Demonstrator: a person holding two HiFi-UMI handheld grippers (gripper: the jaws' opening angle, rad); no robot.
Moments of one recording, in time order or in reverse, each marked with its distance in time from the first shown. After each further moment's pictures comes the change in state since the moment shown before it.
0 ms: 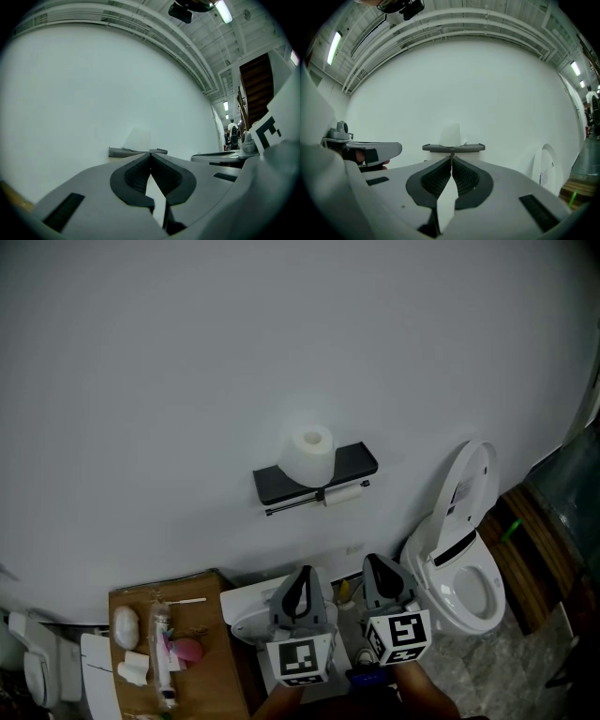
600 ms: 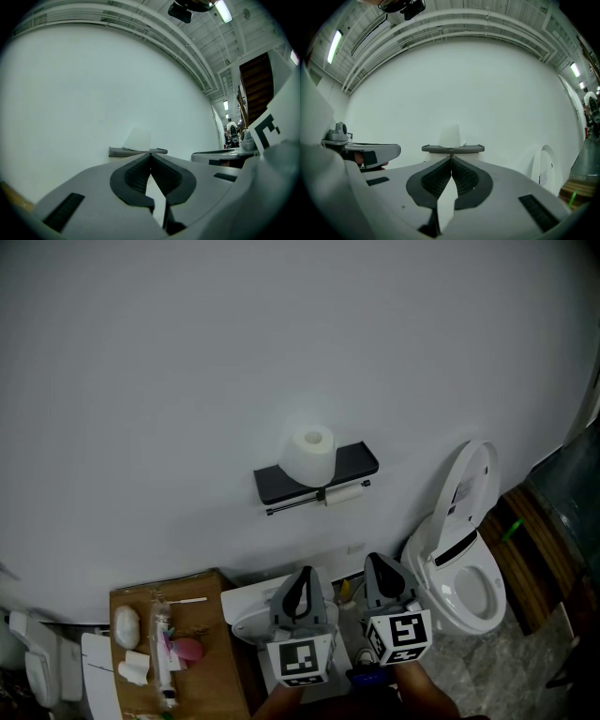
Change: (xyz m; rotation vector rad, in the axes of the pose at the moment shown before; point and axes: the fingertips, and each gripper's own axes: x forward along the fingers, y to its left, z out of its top) left arm -0.002 0.001 -0.003 0.006 0.008 0.002; right arm -0.001 -0.001 0.003 -0.002 -0.010 -0.010
